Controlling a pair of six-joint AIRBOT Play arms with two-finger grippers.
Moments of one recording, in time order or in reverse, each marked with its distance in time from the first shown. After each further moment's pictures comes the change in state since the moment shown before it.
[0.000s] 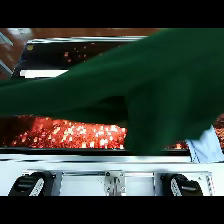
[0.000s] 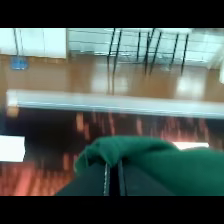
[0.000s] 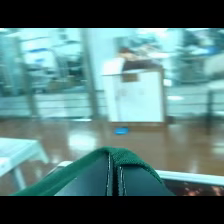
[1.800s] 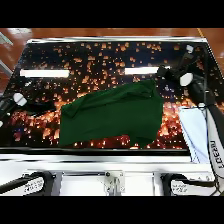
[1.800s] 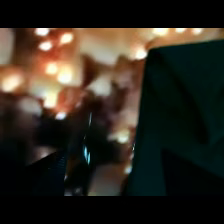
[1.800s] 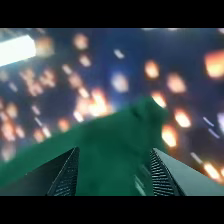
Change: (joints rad) left arm 0.177 -0.860 -0.705 -0.074 0.364 0.024; right arm 0.110 -0.919 -0.367 -0.332 -0.447 0.066
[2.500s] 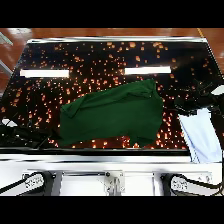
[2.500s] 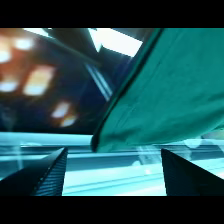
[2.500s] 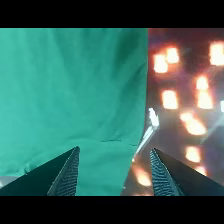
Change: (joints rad) left arm 0.296 0.040 -0.395 -0.424 -0.218 0.275; right arm -0.317 0.041 -0.142 0.160 0.727 -0.225
